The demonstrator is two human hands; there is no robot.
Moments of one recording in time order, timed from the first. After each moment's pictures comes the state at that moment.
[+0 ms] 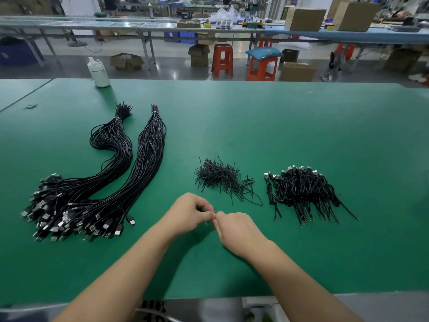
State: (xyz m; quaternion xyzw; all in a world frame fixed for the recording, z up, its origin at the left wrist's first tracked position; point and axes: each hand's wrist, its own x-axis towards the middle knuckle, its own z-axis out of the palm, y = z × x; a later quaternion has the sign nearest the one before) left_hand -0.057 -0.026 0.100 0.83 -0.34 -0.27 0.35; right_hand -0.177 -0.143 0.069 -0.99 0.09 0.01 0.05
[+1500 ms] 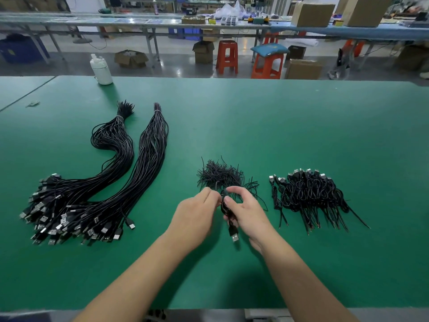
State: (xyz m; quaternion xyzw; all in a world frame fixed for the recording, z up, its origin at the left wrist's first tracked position) left_hand -0.070 -0.035 0.093 0.82 -0.52 0.14 0.20; right_hand -0.162 -0.161 0.097 -0.63 0.27 -0.12 0.72
